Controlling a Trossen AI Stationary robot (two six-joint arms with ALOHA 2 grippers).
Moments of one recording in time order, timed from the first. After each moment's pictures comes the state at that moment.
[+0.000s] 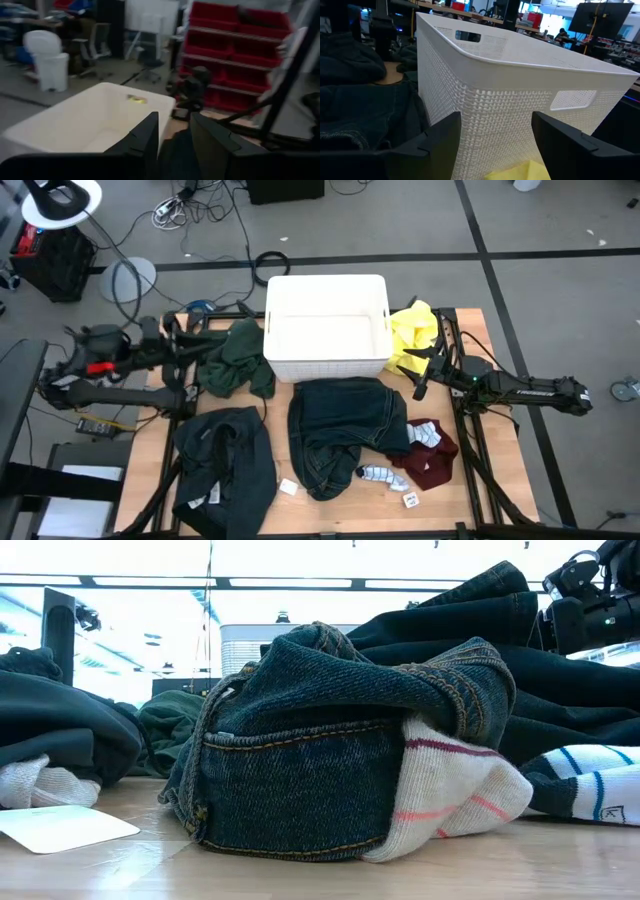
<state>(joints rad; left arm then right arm) 0.05 0.44 1.01 -0.59 -0.22 -0.16 -0.15 0.19 0.11 0.04 0.34 -0.20</state>
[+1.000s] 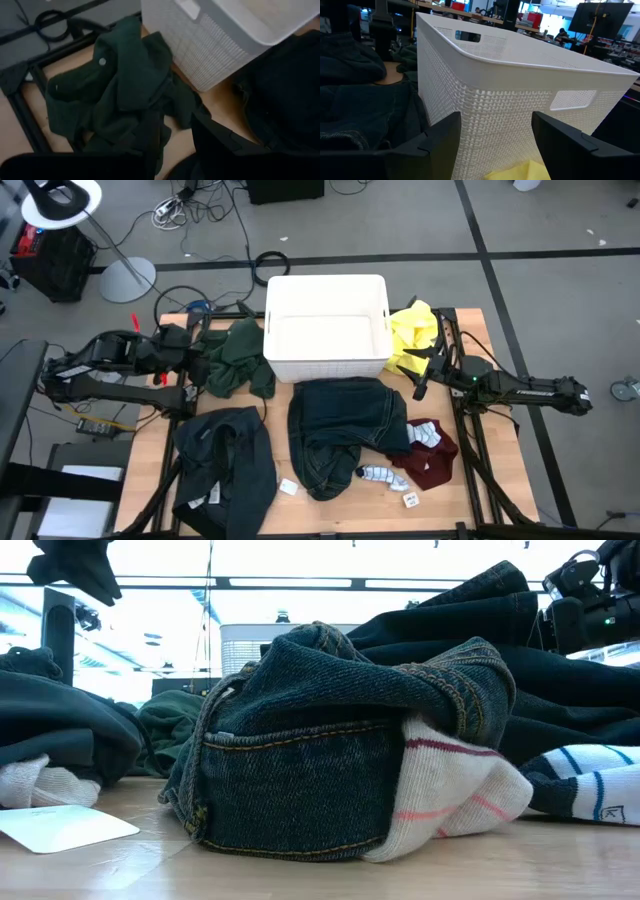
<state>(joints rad) 0.08 0.66 1.10 -1.37 -0.44 -0.79 -0.15 0.19 0.10 0.04 0.34 -0.20</state>
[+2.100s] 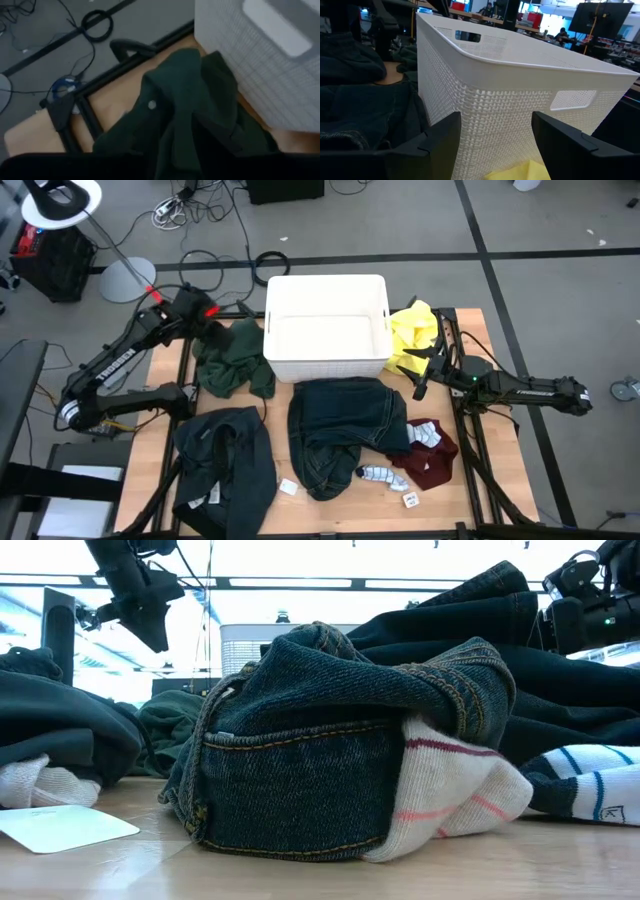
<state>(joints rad) 0.80 0.93 1.04 -1.00 -0.17 -0.13 -0.15 0.19 0.10 0.04 0.34 -0.20</state>
